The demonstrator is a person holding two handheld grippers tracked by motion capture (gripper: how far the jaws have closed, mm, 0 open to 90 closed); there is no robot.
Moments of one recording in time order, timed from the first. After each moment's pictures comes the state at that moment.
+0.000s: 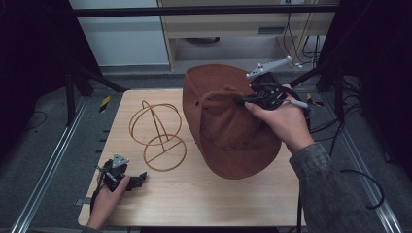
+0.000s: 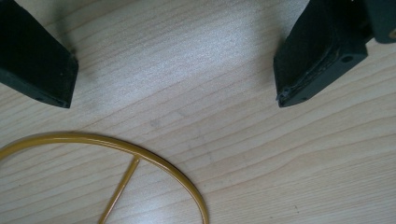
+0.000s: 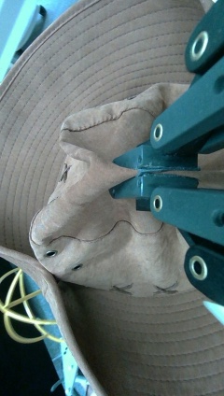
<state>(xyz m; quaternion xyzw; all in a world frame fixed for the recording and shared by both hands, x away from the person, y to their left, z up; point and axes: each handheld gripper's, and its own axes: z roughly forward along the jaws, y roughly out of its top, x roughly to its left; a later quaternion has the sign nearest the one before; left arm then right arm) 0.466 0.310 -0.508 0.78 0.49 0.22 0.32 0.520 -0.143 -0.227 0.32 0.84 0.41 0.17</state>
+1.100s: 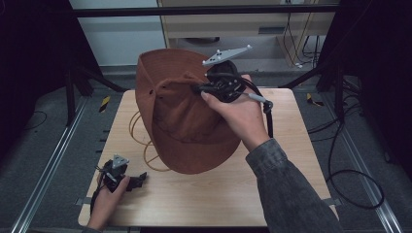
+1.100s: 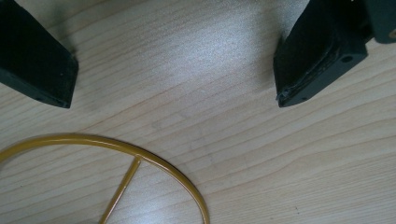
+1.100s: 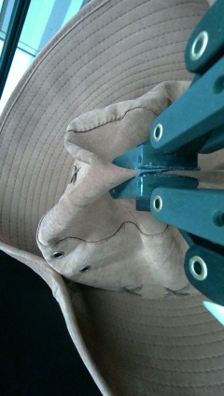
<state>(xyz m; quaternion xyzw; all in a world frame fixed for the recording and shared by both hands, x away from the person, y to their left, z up) 0.465 0.309 -0.508 0.78 0.50 0.21 0.32 0.510 -0.052 -0.194 0.29 0.81 0.49 0.17</state>
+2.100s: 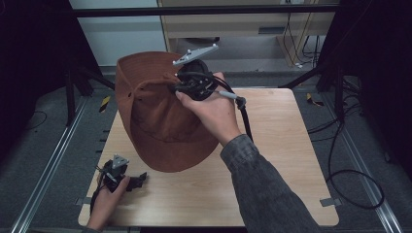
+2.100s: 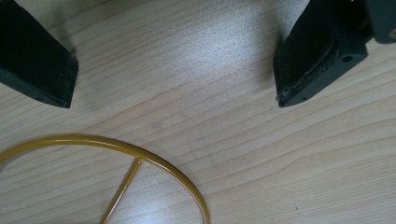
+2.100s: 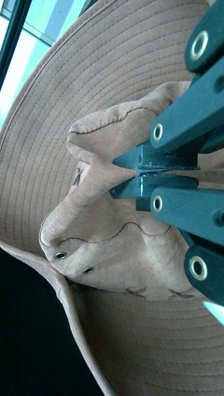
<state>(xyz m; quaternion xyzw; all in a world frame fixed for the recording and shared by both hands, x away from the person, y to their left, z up) 0.465 0.309 -0.508 0.78 0.50 0.21 0.32 0.522 0.002 -0.197 0.27 0.82 0.48 0.17</state>
